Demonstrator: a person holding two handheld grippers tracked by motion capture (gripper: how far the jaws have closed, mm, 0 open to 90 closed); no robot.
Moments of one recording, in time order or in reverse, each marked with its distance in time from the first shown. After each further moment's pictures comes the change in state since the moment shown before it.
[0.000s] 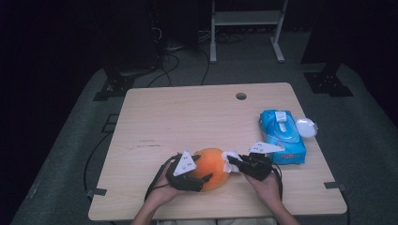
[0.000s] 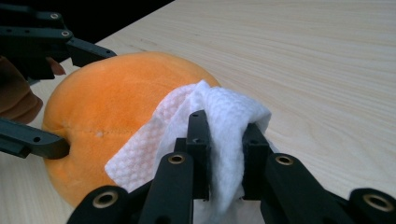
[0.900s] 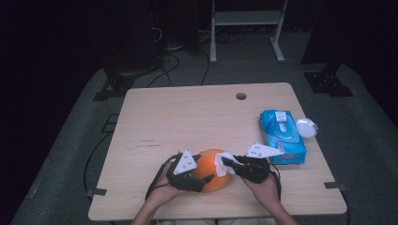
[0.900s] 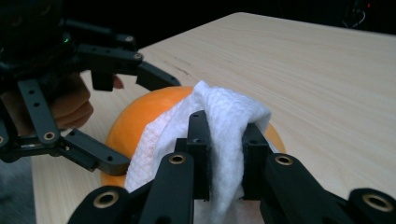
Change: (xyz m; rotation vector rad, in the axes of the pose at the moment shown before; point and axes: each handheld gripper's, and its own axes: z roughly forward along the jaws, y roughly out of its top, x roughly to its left) left arm -0.002 0.004 0.000 0.000 -0.023 -0.002; right arm 0.032 0.015 -0.010 -0.056 0.061 -0.148
